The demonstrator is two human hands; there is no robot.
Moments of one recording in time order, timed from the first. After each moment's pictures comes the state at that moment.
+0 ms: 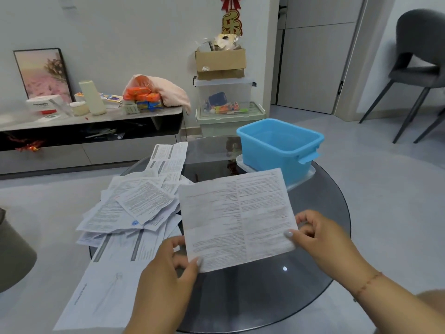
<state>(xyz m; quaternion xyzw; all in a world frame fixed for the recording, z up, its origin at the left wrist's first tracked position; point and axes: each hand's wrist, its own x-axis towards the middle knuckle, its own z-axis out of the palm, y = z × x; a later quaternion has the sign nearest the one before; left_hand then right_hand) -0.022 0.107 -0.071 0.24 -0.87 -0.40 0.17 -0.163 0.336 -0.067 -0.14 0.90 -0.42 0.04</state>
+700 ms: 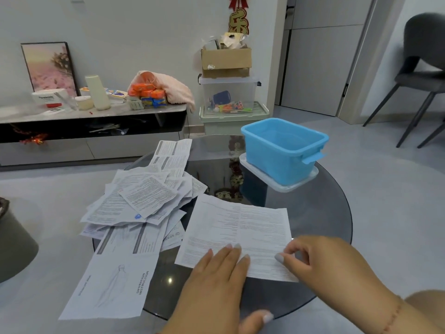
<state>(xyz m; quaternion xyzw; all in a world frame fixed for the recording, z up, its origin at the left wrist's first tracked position) -0.034 0.142 -0.101 -0.09 -0.99 -0.05 0.13 -0.115 0.330 -0.035 -0.23 0.96 -0.15 0.01</state>
